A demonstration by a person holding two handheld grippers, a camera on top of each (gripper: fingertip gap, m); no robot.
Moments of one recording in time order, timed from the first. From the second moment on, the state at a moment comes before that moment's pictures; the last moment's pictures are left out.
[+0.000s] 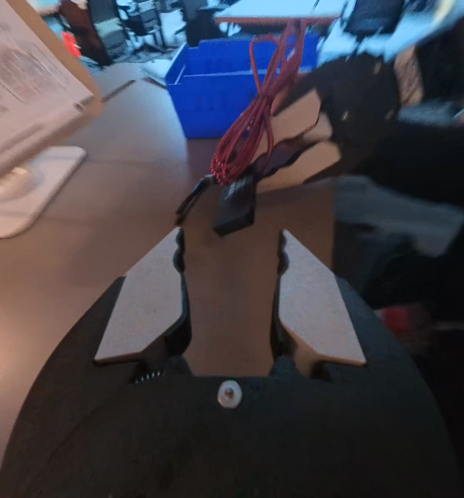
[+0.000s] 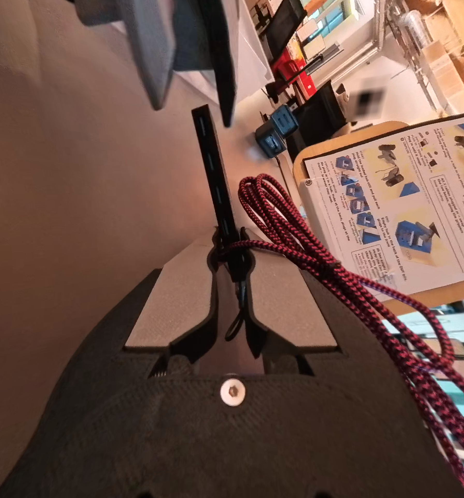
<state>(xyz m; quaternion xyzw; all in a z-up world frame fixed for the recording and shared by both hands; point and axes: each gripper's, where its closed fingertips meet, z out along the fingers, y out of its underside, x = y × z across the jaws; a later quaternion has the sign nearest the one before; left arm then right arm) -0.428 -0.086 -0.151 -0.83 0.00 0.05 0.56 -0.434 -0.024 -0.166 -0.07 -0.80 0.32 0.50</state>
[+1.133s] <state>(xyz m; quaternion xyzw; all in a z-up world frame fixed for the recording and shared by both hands) -0.433 -0.055 -0.166 -0.80 0.17 0.42 0.40 -0.436 -0.017 -0.168 -0.17 -0.79 0.47 0.35</state>
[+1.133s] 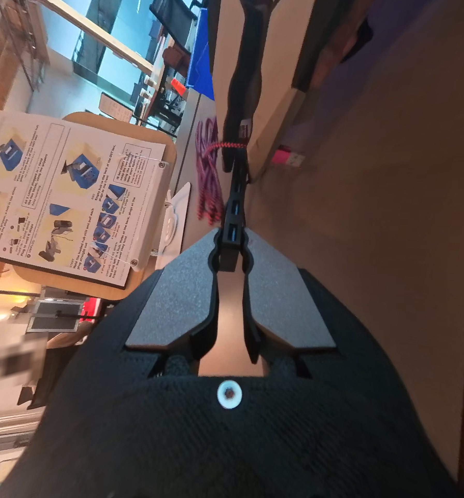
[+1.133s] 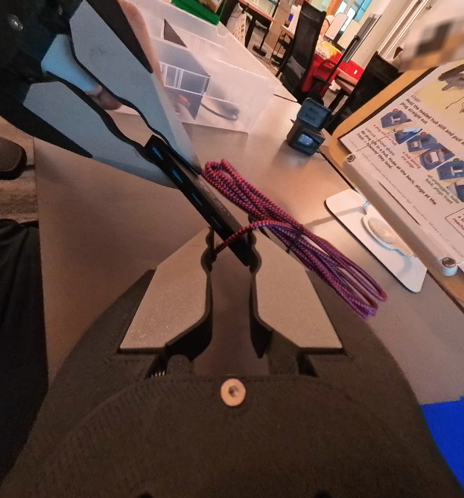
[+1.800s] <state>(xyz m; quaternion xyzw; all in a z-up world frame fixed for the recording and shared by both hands) -0.450 -0.073 -0.174 -0.82 0.14 0.42 0.35 -0.431 -0.001 -0.157 -0.28 -0.74 0.60 0.13</state>
